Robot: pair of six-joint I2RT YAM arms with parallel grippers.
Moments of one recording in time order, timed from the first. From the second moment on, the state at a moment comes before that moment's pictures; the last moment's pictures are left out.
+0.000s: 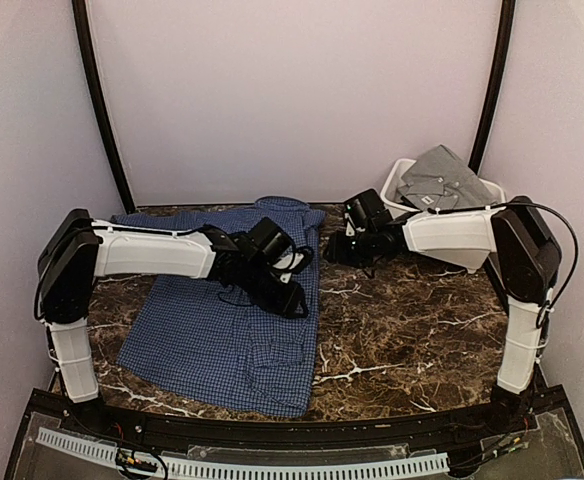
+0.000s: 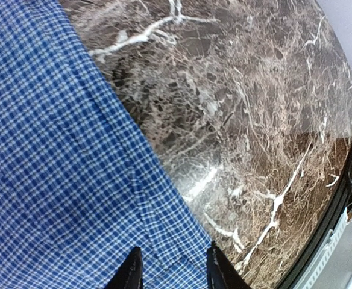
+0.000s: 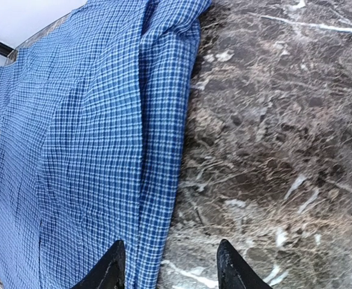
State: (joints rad) left arm -0.88 1.91 1.37 -0.46 0.26 -0.40; right arm 0.65 1.95 1.35 -0.22 -0.02 0.62
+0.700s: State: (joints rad) left arm -1.11 2.16 1.61 -0.71 -0.06 -0.40; right arm 0.60 1.95 1.33 -0.21 -0.05 0.56
